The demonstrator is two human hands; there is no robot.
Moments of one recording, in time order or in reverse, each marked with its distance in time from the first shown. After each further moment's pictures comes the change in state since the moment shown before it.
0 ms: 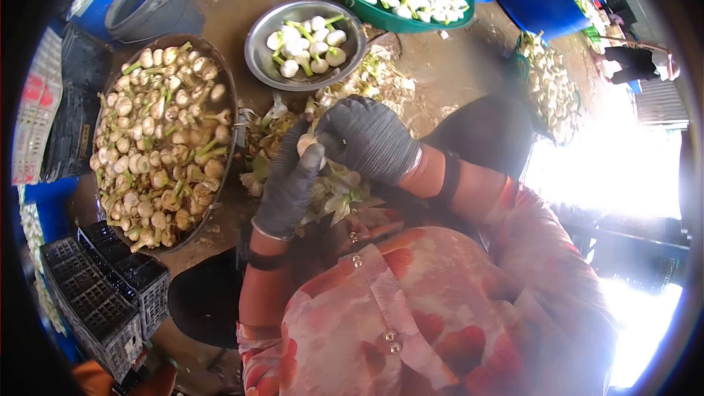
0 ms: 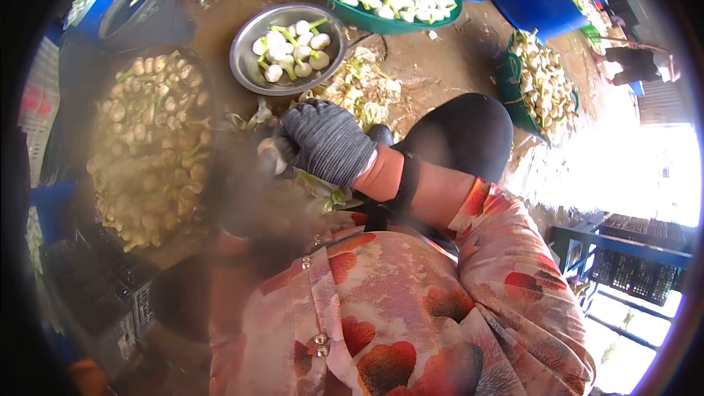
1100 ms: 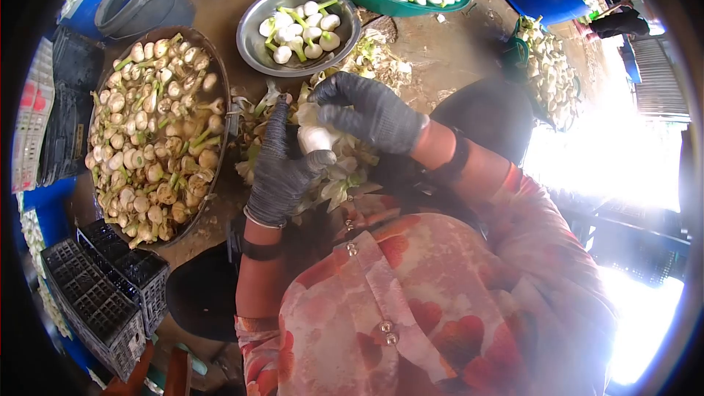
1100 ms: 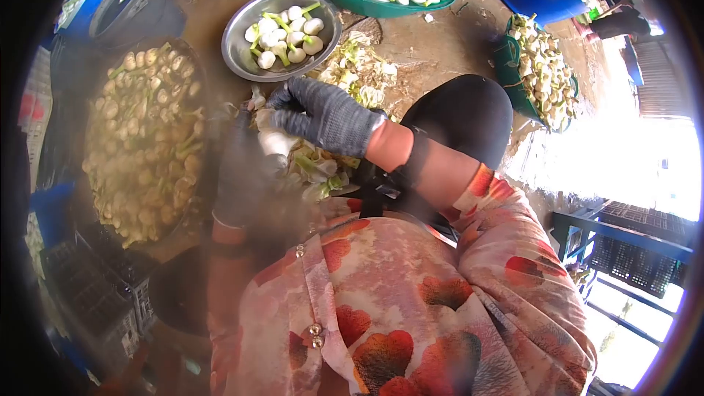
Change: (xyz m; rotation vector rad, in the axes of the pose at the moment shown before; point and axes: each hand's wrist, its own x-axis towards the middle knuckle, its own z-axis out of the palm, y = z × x) left_hand 0.004 -0.012 -0.004 0.212 -0.029 0.062; right_hand -0.003 0.017 -0.003 0.727 -0.102 0.294
